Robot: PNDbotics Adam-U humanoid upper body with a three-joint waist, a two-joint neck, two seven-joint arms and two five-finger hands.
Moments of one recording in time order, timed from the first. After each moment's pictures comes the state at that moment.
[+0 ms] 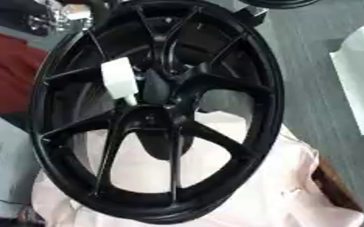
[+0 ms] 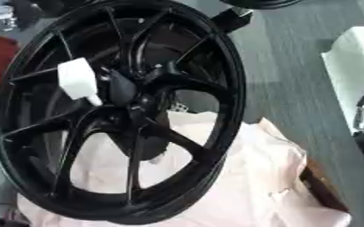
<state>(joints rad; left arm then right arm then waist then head) -1.18 0.88 -0.60 -1.87 -0.12 0.35 -0.77 0.21 -0.37 -0.24 -1.99 0.18 -0.27 -0.42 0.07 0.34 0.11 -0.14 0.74</state>
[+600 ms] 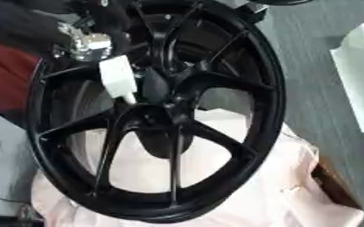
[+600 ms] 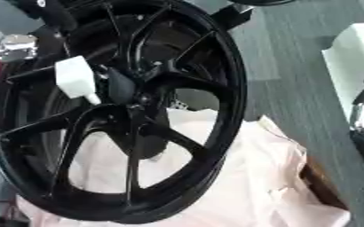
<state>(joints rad) -1.18 0.88 -0.65 -1.91 -0.18 0.40 -0.81 0.20 -0.36 -0.23 -1.99 0.18 -0.26 -0.41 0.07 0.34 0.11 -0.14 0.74</state>
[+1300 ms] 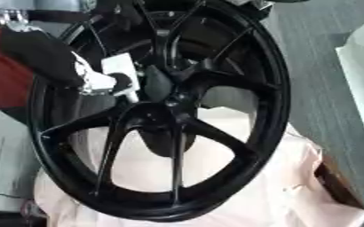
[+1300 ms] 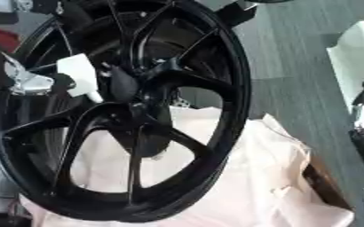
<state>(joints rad) -1.19 0.85 -0.68 -1.88 -0.31 0.40 -0.81 0.18 -0.35 -0.22 -1.99 0.18 -0.24 -0.40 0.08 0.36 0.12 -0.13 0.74</state>
